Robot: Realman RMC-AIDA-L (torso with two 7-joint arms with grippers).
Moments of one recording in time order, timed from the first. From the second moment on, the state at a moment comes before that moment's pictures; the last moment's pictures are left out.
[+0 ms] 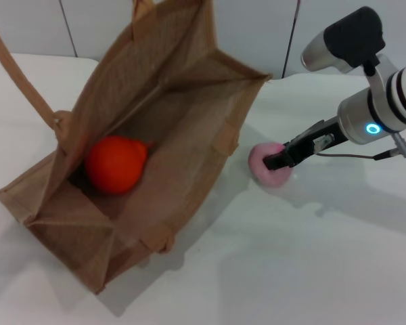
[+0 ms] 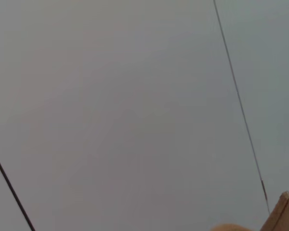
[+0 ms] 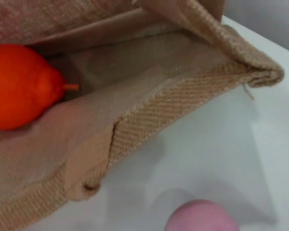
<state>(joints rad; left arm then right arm) -0.49 -2.04 0.50 1.81 -1.09 -1.59 1.15 0.94 2.02 -1.40 -0.64 0.86 1.06 -0.78</state>
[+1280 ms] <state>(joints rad) -0.54 -2.04 0.53 1.77 -1.10 -1.58 1.15 0.73 2.02 -1.64 -1.54 0.80 1.27 -0.41</state>
